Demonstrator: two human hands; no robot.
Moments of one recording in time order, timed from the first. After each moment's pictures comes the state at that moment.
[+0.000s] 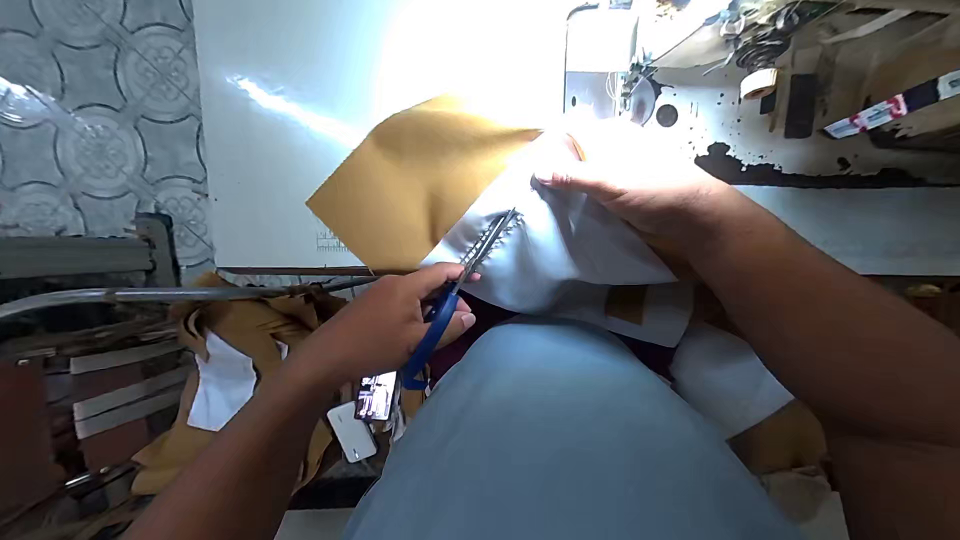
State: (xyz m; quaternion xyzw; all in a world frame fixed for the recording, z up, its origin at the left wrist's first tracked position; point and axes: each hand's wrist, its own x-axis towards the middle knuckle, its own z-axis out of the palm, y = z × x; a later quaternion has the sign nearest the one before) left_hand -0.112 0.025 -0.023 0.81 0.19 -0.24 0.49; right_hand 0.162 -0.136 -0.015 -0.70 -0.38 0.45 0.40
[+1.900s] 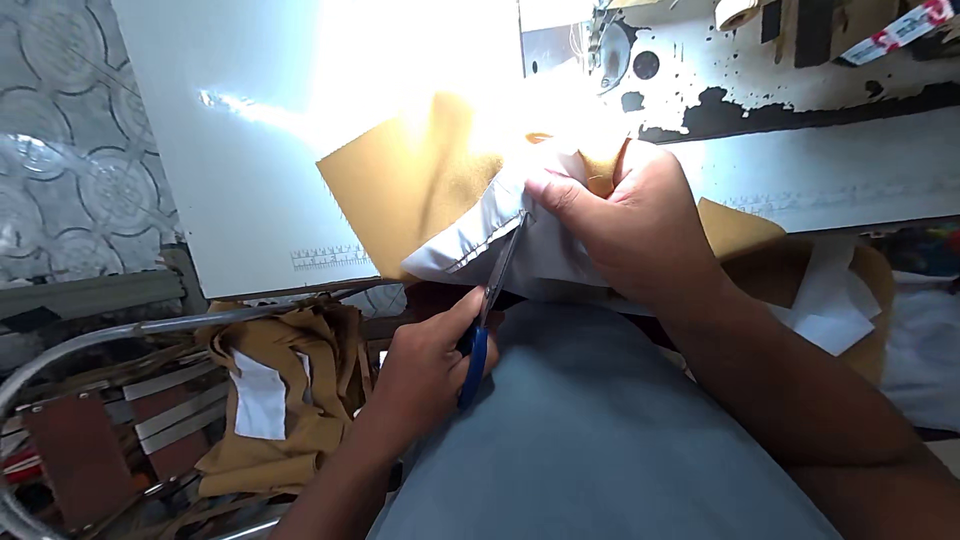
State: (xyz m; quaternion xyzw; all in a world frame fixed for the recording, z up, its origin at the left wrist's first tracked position) left_hand -0.121 -0.051 -0.037 0.90 0.17 -0.02 0.40; right_hand 0.096 -0.175 -0.004 -0.74 -0.21 0.25 0.59
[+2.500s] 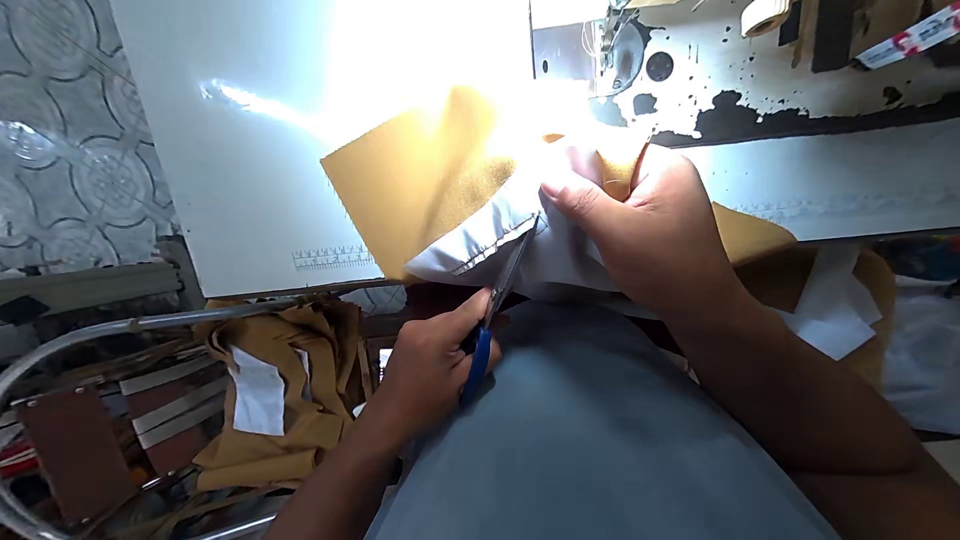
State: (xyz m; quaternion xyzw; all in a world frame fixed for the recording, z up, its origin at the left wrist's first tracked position) left_hand -0.119 -0.046 -0.044 0.88 0.16 -0.01 0.45; right_hand 0.097 -0.173 -0.003 -0.72 -0.20 0.27 0.61
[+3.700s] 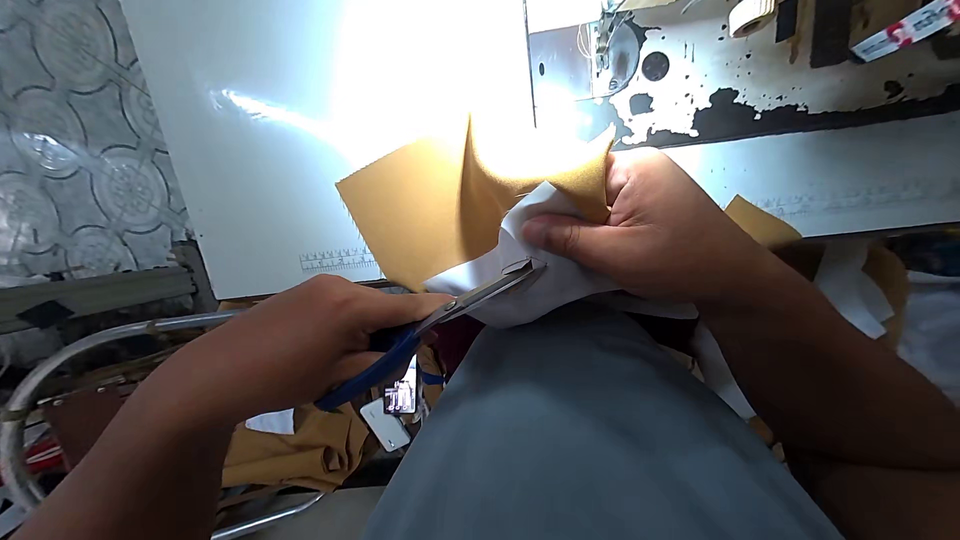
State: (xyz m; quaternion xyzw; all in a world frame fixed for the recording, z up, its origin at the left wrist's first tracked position) left_hand -0.095 0.062 0.023 0.89 -0.04 -0.27 0.37; right_hand 0.121 -0.182 0.004 -0.66 -0.41 0.36 0.52
